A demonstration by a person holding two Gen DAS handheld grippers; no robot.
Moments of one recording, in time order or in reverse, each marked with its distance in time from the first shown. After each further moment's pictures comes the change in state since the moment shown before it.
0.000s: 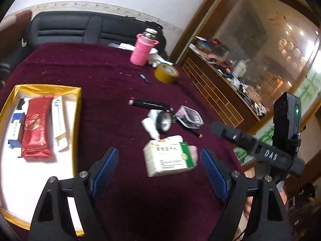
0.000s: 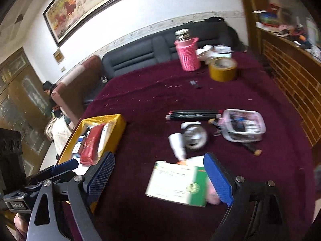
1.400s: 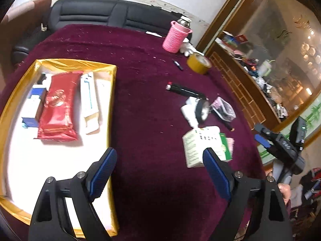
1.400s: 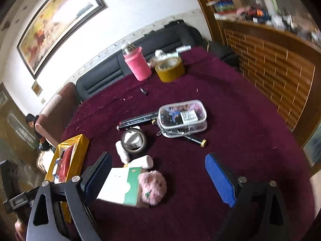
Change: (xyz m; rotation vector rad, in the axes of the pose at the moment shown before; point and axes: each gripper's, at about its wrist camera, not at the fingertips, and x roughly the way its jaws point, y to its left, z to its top) left arm 0.021 0.062 -0.017 -0.099 0.067 0.160; right arm 0.003 -0.110 -0.032 0.230 -0.075 -0.084
